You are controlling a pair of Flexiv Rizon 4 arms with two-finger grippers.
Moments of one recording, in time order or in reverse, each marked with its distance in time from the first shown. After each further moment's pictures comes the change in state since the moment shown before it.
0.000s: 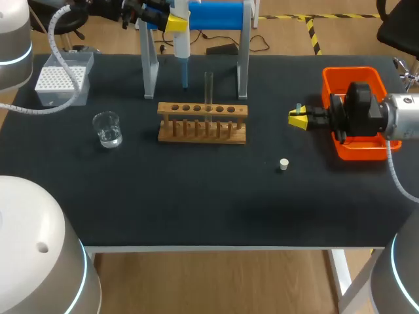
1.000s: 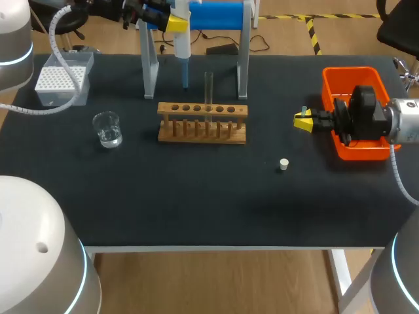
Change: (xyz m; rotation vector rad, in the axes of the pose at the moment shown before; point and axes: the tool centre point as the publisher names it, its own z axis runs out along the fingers) left arm -0.001 0.000 0.001 0.001 0.000 0.000; right arm -0.007 -0.016 -0.017 -0.024 -0.006 0.054
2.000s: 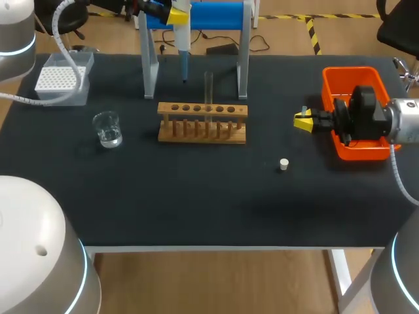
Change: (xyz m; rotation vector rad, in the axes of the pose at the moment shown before) left arm -0.021 0.000 -0.002 -0.022 -0.014 0.013; right arm 0.000 0.000 0.000 0.000 0.000 0.000
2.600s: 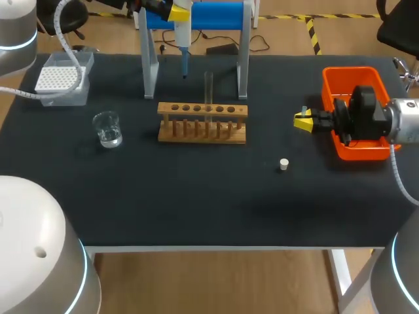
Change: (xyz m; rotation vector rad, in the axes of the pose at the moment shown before) left arm -0.010 -0.001 0.001 -0.020 0.004 0.029; right arm 0.000 0.000 0.000 0.000 0.000 0.000
